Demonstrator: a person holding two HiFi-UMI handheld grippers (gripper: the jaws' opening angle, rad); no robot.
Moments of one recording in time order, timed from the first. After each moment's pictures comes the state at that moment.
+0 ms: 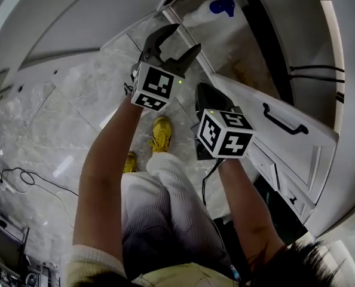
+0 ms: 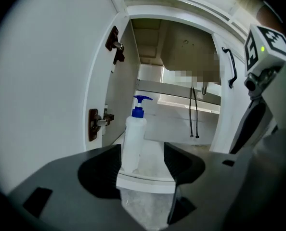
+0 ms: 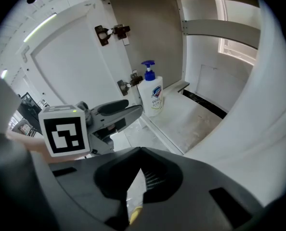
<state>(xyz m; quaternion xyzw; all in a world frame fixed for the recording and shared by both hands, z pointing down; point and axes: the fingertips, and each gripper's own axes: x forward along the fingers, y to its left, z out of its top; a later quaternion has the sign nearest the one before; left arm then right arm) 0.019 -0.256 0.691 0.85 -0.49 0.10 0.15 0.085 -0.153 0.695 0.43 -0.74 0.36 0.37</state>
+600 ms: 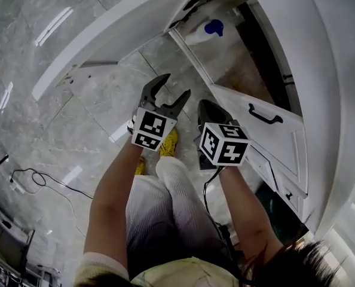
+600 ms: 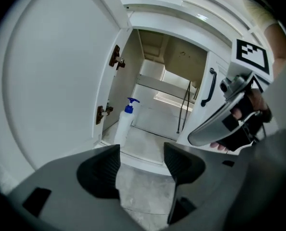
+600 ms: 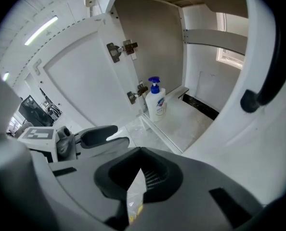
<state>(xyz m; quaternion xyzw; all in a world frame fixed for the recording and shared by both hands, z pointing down) 0.009 -0.158 0.650 0.83 -0.48 0.12 0.26 0.078 -0.133 0.634 0.43 -0.74 0.36 0.37</state>
